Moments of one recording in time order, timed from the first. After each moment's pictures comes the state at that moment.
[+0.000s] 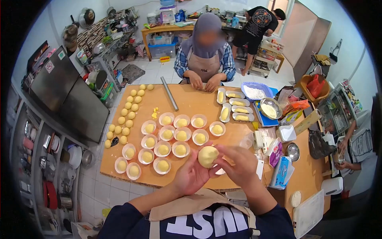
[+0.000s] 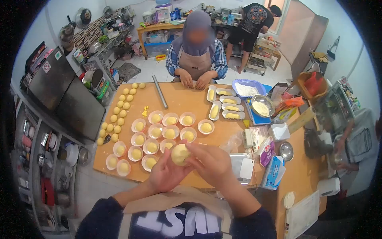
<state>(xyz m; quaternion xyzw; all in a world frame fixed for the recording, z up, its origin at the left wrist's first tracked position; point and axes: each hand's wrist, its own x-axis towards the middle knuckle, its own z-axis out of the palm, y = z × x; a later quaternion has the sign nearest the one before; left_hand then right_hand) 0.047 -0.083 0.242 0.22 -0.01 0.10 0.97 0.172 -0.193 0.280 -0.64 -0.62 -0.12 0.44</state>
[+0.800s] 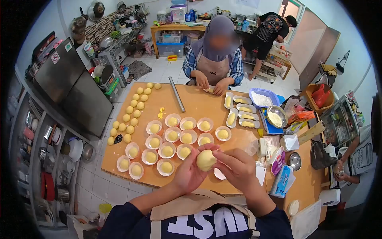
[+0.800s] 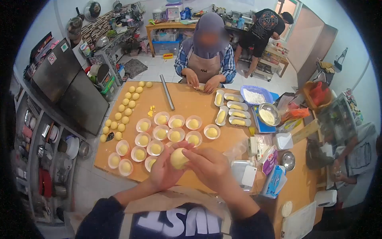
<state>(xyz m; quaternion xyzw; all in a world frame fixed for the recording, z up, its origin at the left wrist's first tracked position) 0.047 -0.051 0.237 0.26 0.01 0.15 0.95 0.165 -0.165 0.298 -0.64 -0.64 -0.05 0.43</state>
